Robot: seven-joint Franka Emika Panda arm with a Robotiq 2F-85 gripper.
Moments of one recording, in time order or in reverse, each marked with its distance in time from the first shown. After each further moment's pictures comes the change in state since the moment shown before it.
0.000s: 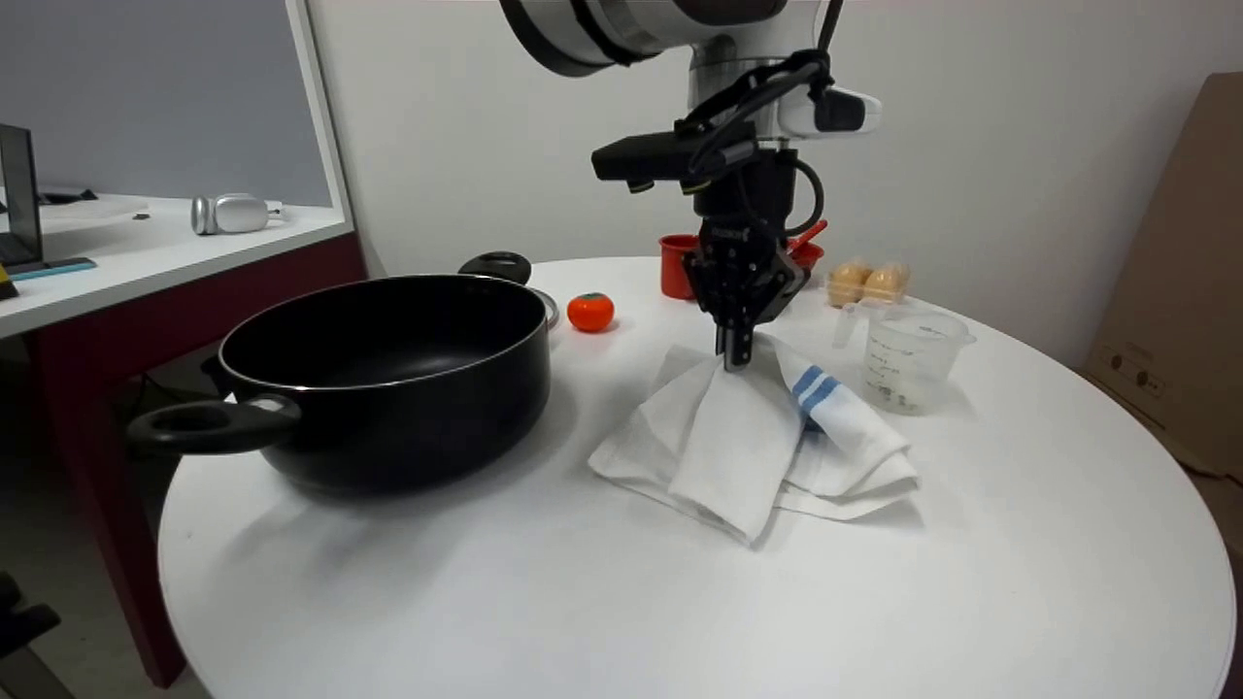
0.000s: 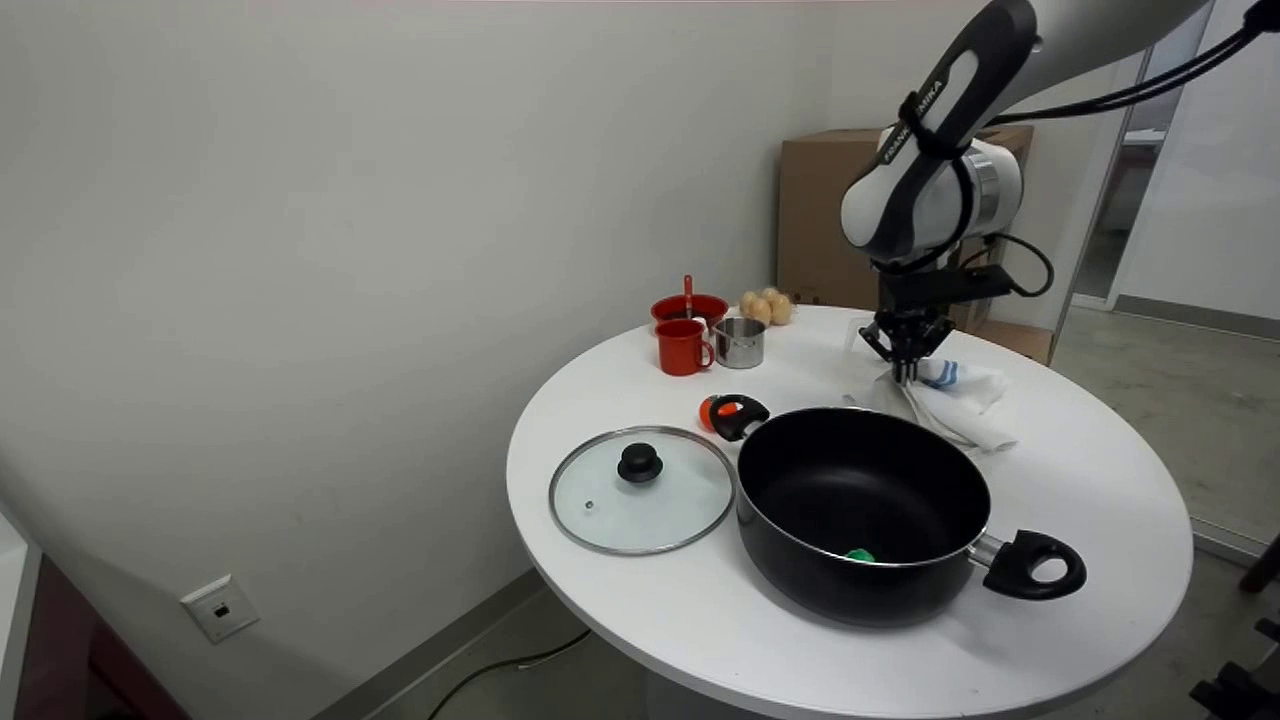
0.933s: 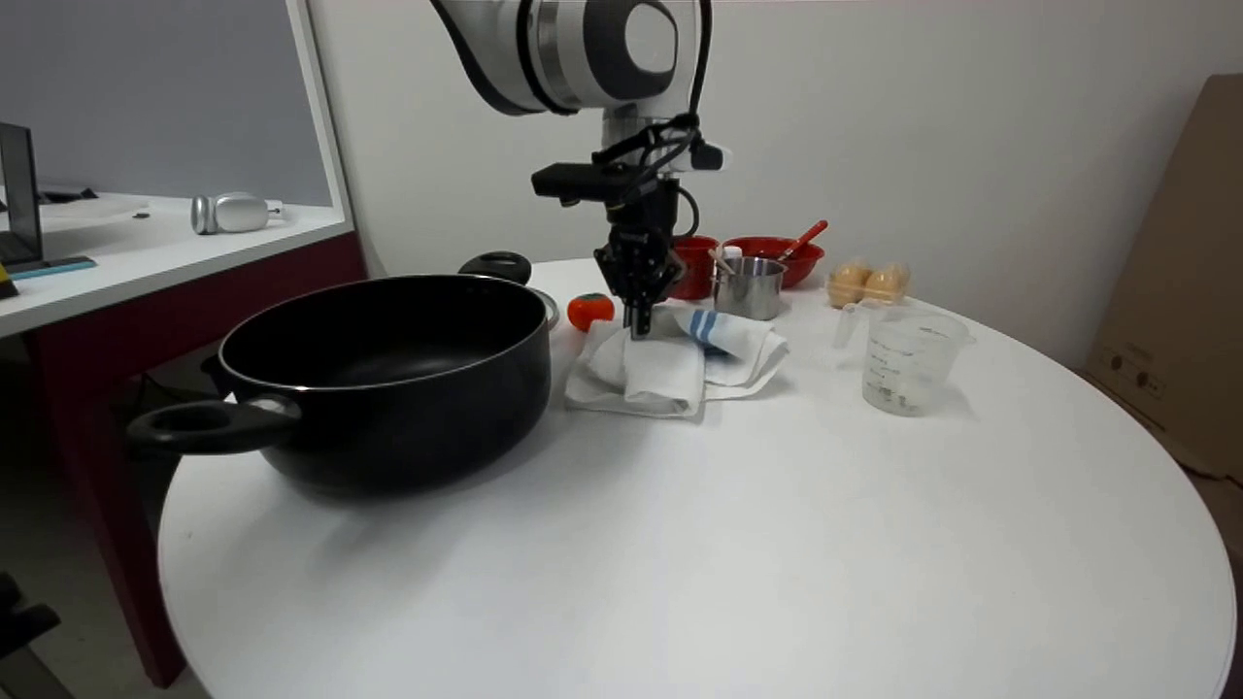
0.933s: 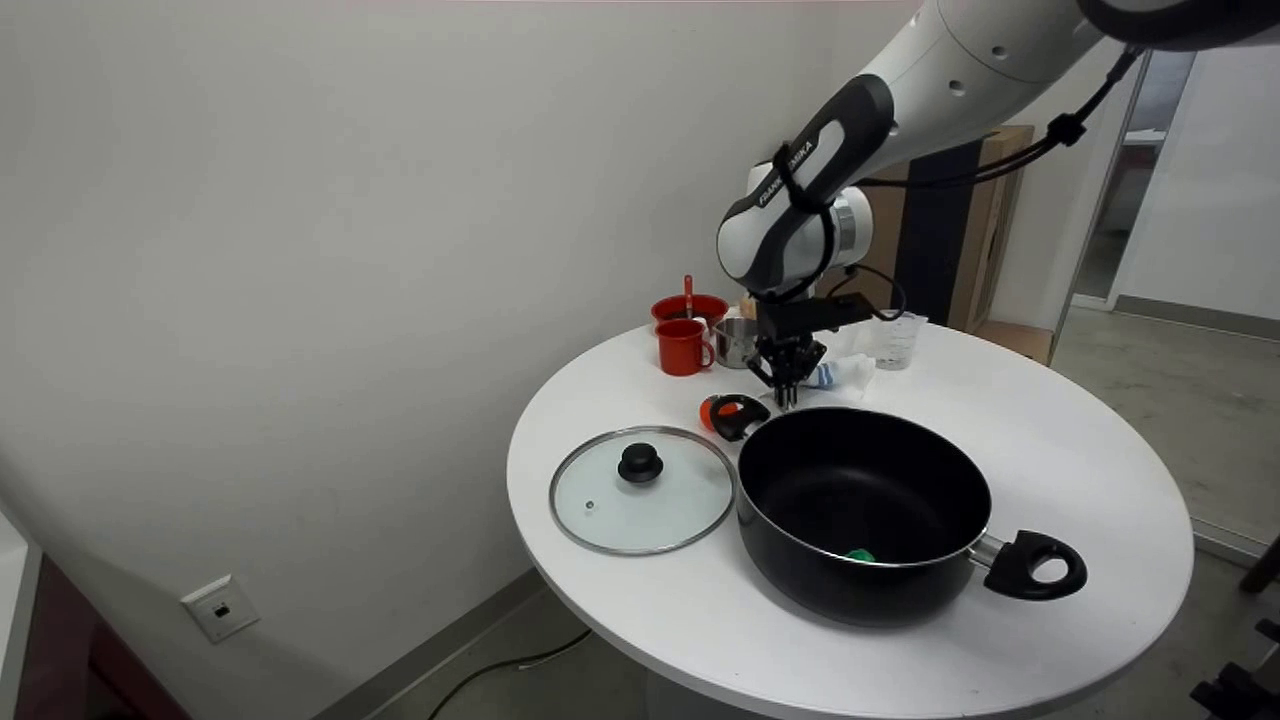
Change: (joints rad) arm 0.107 0.243 0.116 0.368 -0.013 -0.150 -0.036
